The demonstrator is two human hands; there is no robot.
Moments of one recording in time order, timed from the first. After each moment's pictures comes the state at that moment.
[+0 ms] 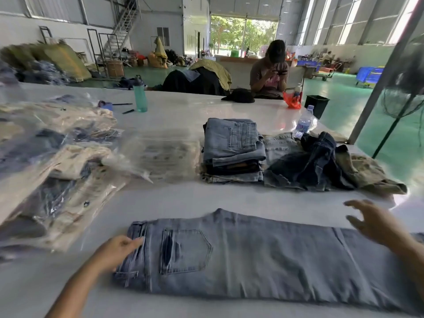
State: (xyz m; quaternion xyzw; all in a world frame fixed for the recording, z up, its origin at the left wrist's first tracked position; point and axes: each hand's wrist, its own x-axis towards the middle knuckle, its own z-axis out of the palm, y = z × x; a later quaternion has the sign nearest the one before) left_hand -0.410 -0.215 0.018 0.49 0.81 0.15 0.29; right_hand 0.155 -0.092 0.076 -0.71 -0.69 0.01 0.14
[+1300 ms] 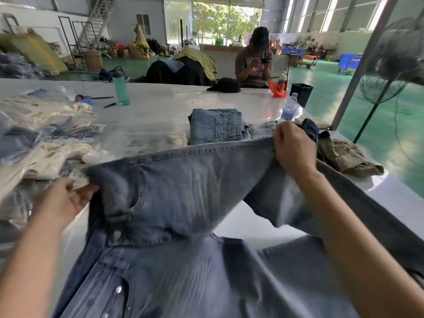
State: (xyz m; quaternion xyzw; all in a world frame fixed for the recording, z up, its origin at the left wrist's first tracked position) left_hand -0.449 -0.163 0.086 0.17 0.65 0.64 0.37; right_hand -0.012 -0.079 0.181 -0.61 -0.71 -0.07 0.33
